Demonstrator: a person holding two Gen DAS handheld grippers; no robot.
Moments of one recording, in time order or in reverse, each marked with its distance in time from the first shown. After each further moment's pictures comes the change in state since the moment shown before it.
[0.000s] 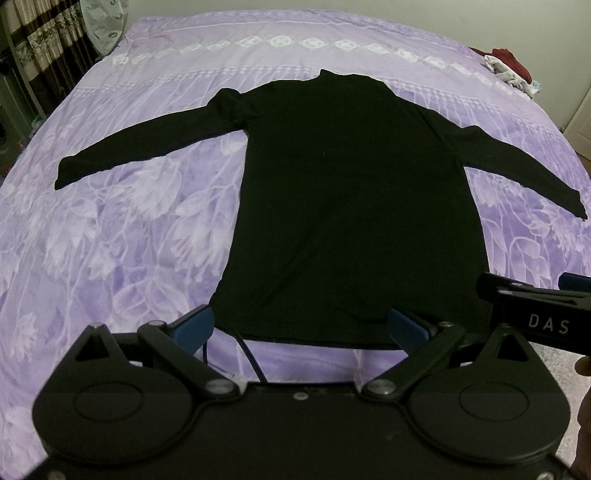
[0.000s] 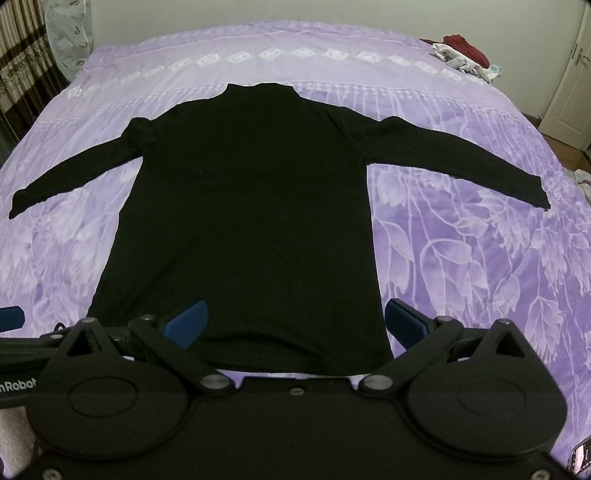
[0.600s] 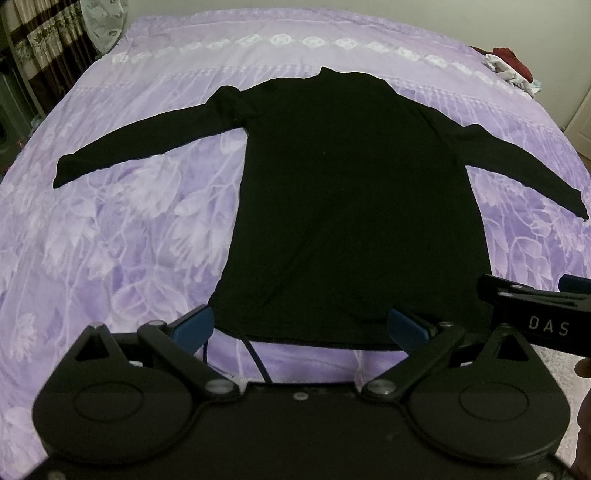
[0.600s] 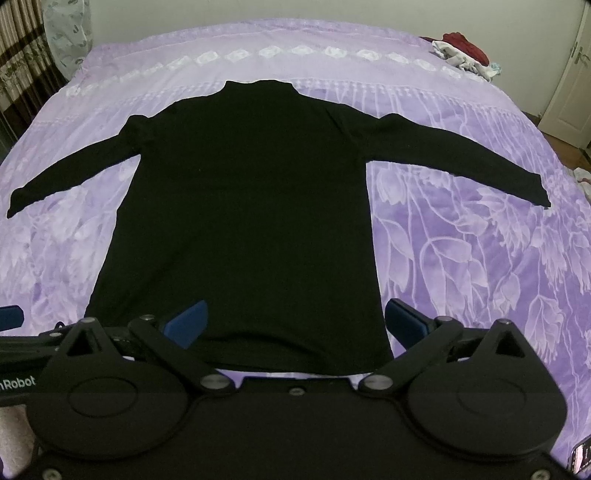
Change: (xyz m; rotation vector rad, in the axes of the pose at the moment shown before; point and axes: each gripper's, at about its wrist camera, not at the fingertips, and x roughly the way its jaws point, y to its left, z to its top) left arm 0.002 -0.001 -0.001 0.000 0.007 0.001; right arm 0.004 0.001 0.000 0.000 0.007 -0.002
